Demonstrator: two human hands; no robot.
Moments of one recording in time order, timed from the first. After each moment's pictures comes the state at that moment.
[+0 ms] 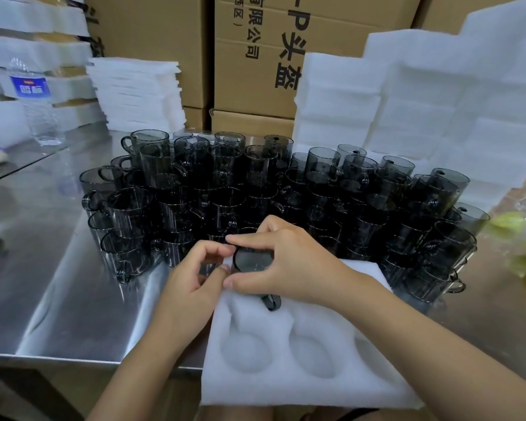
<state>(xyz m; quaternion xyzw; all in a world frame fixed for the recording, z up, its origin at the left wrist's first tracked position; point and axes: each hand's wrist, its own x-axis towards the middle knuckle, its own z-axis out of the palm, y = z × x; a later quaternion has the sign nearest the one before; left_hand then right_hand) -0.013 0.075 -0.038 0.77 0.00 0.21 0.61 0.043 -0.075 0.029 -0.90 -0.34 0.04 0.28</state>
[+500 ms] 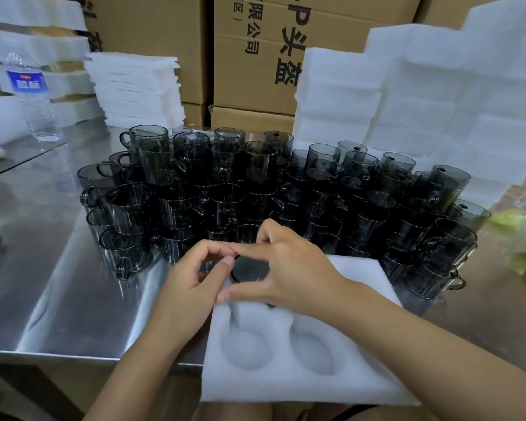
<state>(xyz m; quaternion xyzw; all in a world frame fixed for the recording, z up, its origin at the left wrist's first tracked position) -0.015 0.074 -0.037 0.77 -0.01 0.22 0.60 0.037 -0.075 0.016 -0.91 -0.37 -0.03 0.17</state>
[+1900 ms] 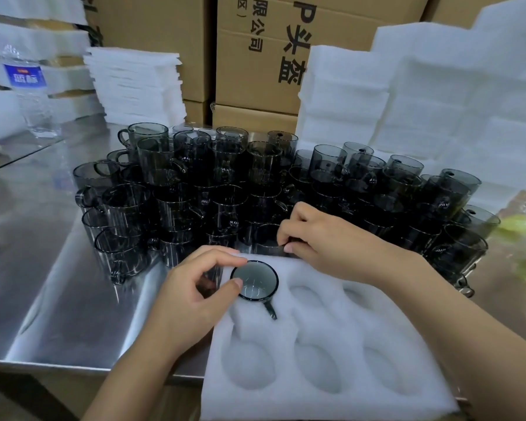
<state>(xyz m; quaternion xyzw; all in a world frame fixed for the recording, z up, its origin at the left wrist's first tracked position) -0.011 0.079 -0.042 0.79 -0.06 0.22 0.57 0.084 -0.110 0.041 -0.91 -0.41 0.00 0.07</state>
